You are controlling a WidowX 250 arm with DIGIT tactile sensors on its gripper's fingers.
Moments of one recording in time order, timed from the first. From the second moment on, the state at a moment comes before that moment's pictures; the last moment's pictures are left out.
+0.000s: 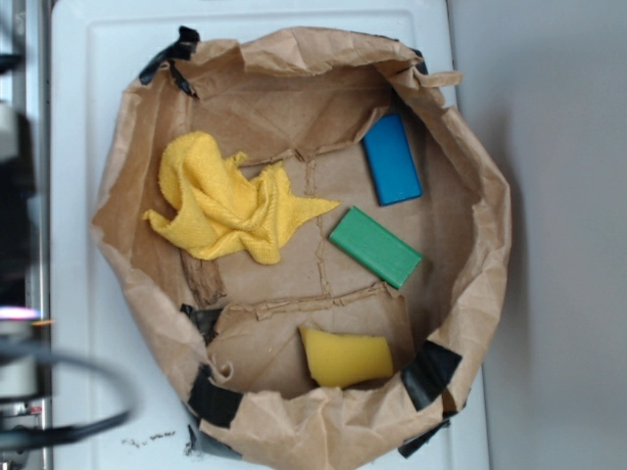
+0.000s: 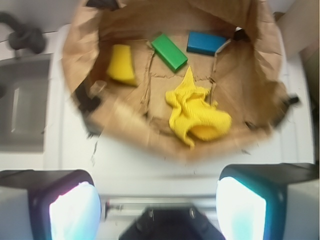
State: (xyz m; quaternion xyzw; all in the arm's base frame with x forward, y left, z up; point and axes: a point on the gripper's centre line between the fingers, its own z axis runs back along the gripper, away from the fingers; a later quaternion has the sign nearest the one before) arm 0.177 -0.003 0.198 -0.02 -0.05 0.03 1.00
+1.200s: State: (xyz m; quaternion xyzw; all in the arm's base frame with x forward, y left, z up) arm 0.213 0.041 0.043 0.09 0.01 0.02 1.00
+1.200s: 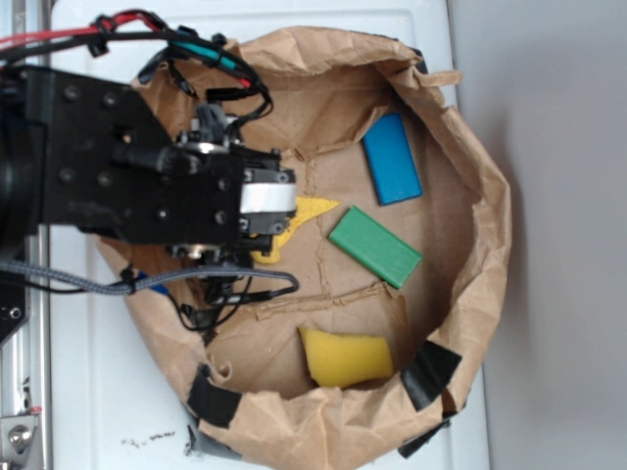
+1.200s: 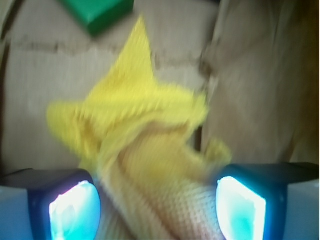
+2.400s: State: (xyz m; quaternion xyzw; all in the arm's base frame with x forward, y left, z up) arm 0.195 0.025 0.051 0.06 0.00 0.06 1.00
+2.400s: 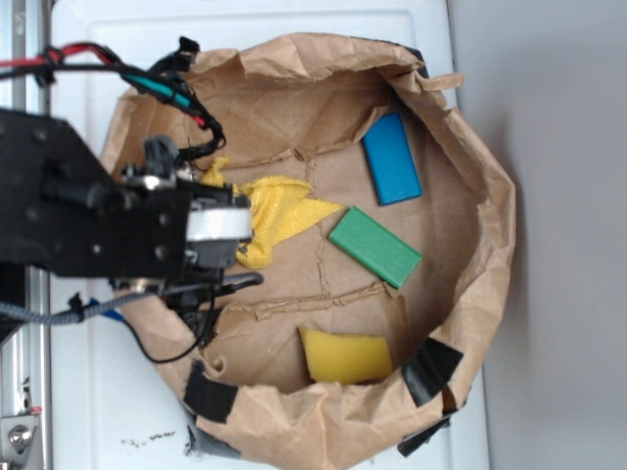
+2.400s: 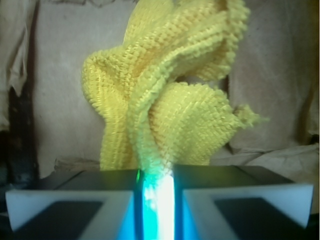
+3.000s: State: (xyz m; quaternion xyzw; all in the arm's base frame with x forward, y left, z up) arm 0.305 0.020 0.154 -0.01 -0.03 0.16 0.99
